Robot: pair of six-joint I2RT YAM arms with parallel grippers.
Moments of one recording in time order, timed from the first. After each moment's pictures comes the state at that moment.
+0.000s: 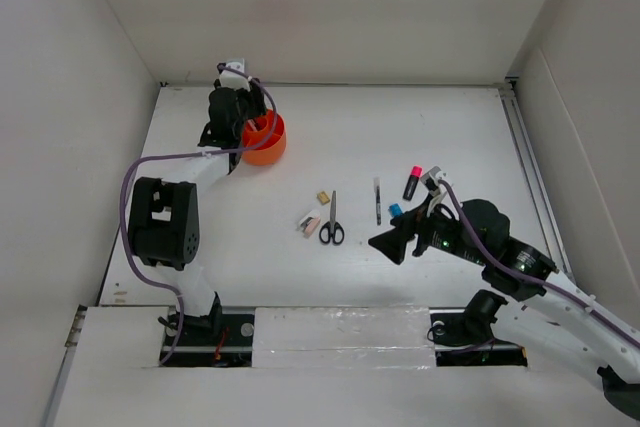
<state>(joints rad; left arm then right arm) -0.17 1.74 1.13 0.50 -0.06 -0.12 0.83 0.60 0.67 -0.33 -0.16 0.46</state>
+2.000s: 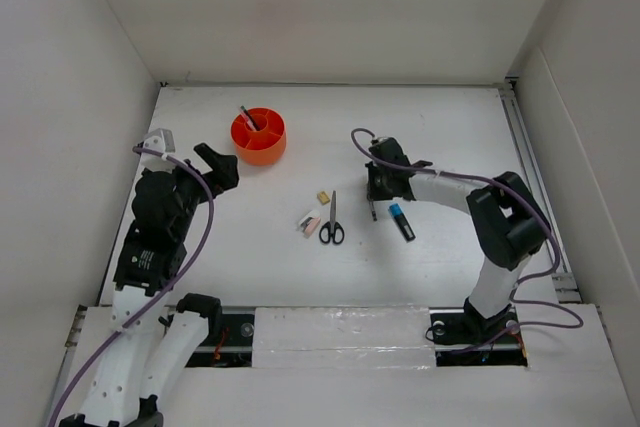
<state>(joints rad) -0.20 0.63 0.88 -0.48 -0.12 -0.52 0.54 1.80 1.06 -0.22 0.07 0.43</state>
